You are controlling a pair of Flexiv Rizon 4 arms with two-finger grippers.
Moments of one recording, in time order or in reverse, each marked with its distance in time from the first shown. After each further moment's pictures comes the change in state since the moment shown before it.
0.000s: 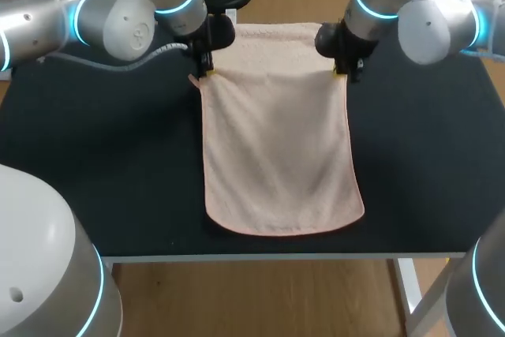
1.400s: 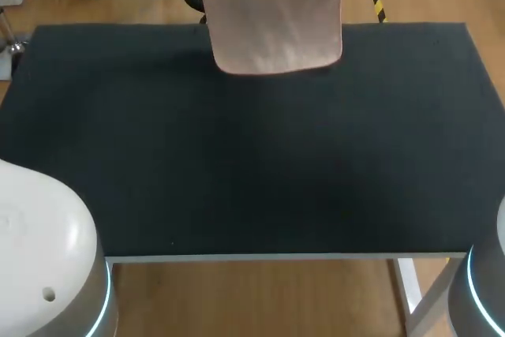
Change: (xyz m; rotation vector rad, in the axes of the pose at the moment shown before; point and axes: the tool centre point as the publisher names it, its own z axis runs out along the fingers) left arm -0.228 -0.048 -0.220 0.024 -0.807 -0.115; right arm -0.229 0.025 -0.257 -0.092 -0.697 0.015
